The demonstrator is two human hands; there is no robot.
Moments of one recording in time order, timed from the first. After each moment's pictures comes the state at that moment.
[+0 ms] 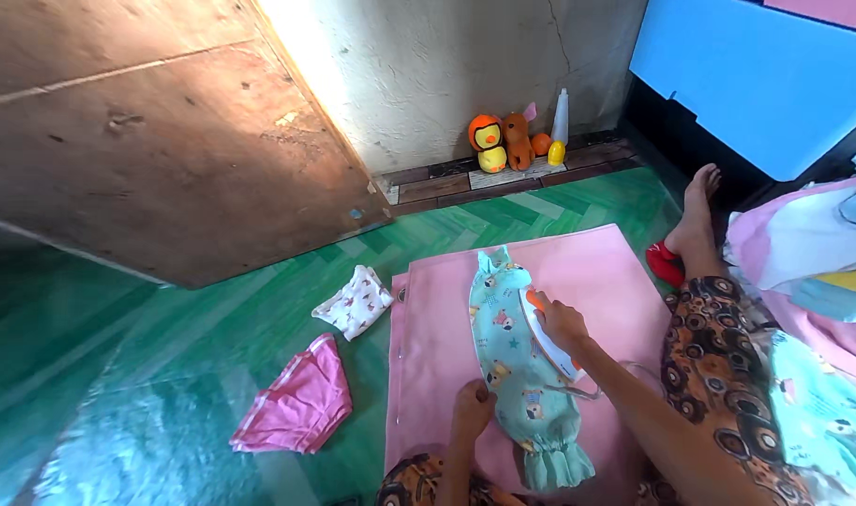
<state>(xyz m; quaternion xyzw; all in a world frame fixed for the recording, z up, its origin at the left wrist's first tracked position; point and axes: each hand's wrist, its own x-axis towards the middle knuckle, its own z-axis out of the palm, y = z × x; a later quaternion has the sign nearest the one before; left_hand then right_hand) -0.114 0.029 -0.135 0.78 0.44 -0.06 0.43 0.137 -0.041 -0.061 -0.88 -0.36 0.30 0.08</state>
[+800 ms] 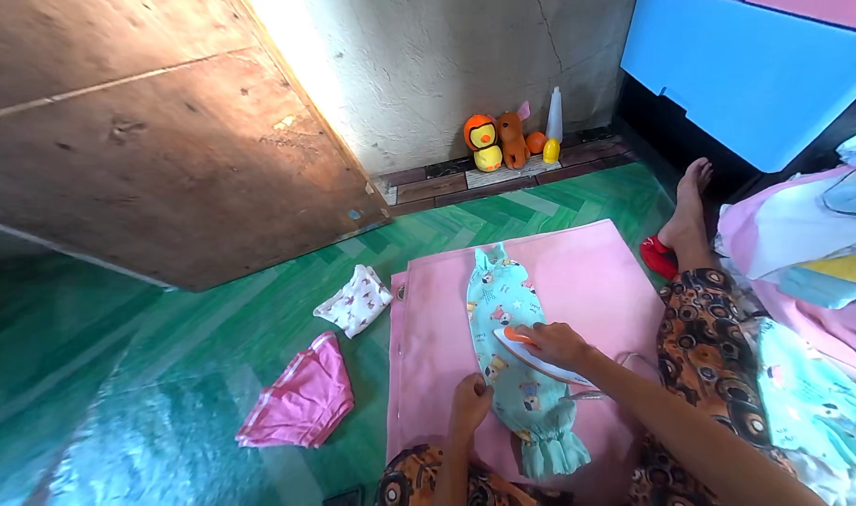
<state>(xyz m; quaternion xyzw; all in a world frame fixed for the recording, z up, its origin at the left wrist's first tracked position) -0.116 0.027 -0.135 0.79 0.44 -0.05 0.42 0.118 -0.072 -0.074 -0.74 -0.59 0.31 0.03</state>
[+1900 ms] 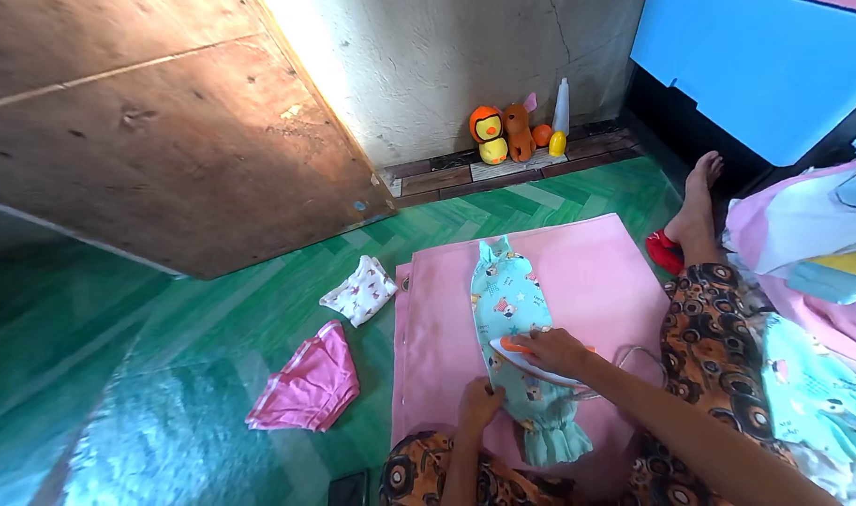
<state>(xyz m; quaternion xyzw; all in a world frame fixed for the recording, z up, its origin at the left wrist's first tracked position) -0.118 0.011 -0.132 0.76 0.47 -0.14 0.43 0.093 -0.081 -0.072 -0.71 -0.63 0.32 0.01</state>
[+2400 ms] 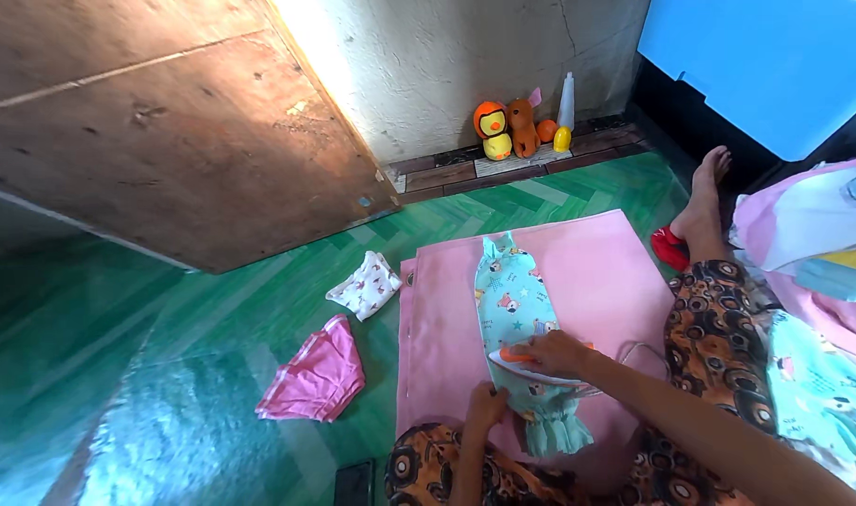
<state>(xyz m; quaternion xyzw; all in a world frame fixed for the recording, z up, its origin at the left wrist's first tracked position) -0.125 -0.006 -0.136 0.67 0.51 -0.12 0.53 0.089 -0.084 -0.076 -0.65 -0.69 0.33 0.01</state>
